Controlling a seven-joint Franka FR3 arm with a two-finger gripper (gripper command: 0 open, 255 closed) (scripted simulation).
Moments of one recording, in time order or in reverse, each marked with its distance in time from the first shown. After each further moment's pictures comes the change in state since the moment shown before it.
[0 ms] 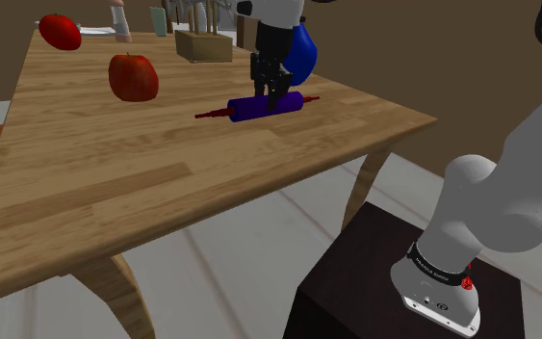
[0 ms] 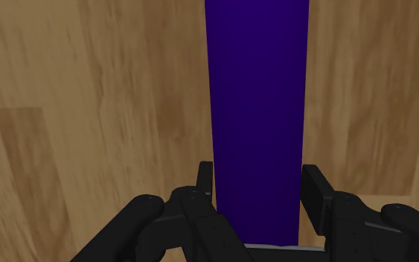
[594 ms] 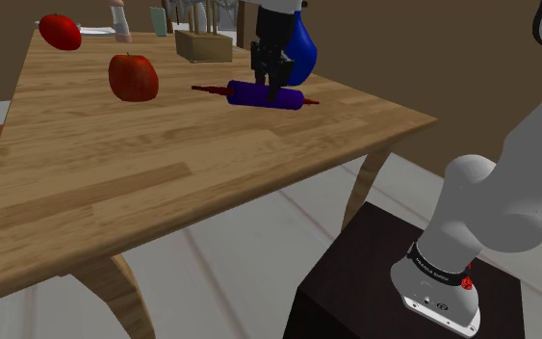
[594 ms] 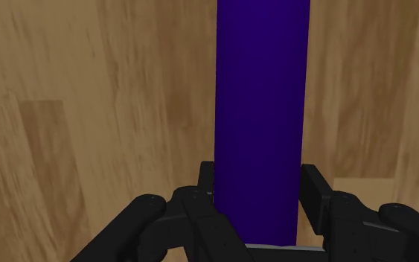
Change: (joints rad) arm 0.000 0.012 0.001 0.075 0.001 -0.065 -0.002
